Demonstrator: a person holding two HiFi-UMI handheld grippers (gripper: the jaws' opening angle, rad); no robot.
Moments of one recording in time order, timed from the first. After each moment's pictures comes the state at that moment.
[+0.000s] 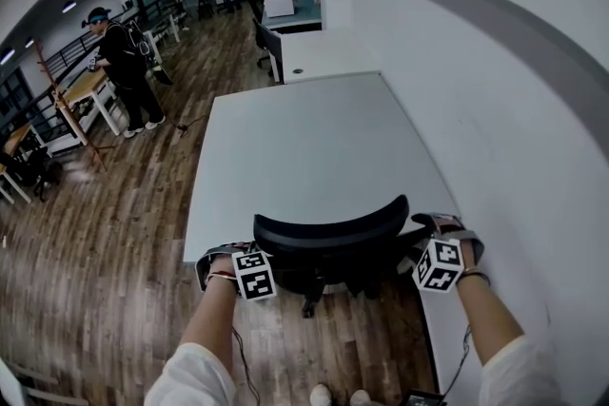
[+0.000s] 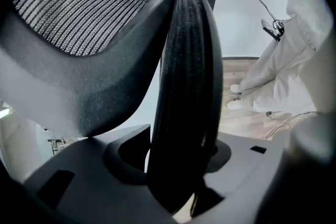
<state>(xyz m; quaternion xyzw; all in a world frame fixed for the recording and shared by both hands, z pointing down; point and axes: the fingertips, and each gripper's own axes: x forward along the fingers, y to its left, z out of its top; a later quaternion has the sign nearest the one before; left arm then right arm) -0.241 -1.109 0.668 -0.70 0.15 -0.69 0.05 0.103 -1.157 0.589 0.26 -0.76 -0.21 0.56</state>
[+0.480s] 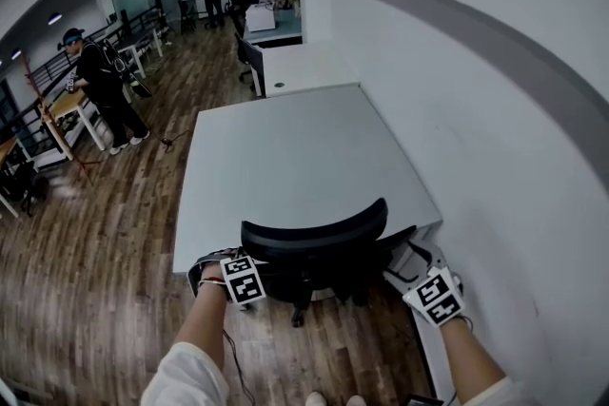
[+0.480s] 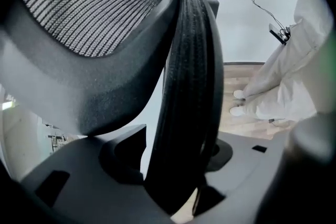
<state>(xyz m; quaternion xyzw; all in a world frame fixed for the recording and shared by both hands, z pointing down) -0.233 -1.117 0.668 -0.72 0.17 -0.67 0.04 0.096 -1.089 0.538 0.44 -0.84 -0.02 0.31</state>
